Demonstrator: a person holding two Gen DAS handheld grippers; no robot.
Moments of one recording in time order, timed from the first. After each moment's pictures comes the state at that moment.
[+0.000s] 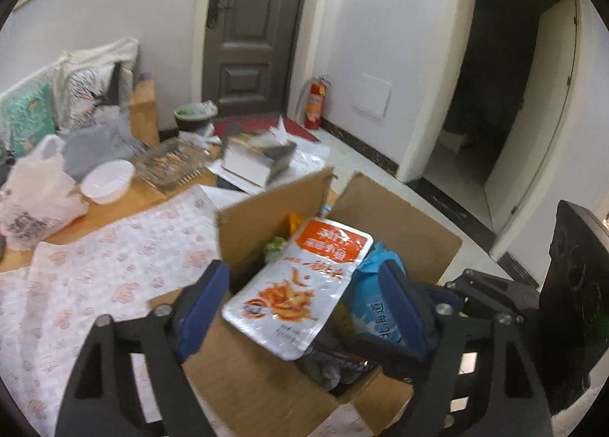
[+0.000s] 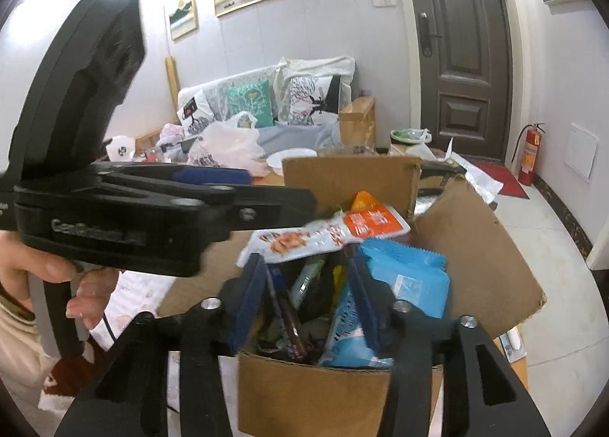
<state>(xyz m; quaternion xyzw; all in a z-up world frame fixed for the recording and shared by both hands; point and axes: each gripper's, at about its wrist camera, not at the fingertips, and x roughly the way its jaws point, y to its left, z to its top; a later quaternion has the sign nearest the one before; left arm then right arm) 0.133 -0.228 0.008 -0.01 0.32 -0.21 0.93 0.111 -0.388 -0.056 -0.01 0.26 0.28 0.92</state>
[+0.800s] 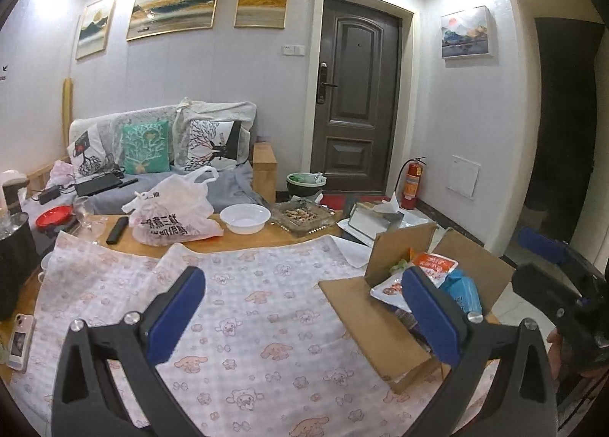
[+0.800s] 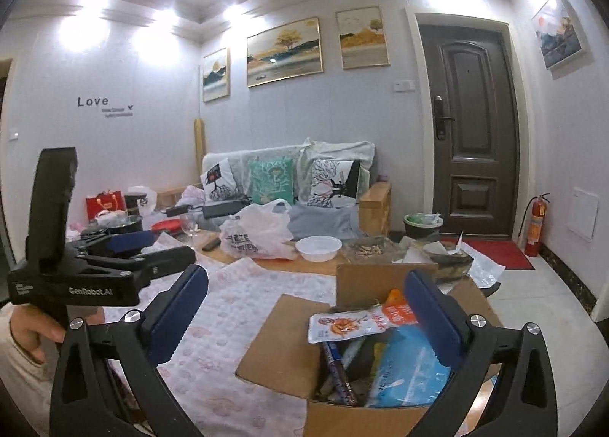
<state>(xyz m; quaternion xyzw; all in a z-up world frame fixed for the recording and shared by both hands) 0.014 -0.127 0.023 -0.04 0.18 -0.01 0.98 0.035 -0.373 -0.001 0.00 0.10 0.31 0.95</state>
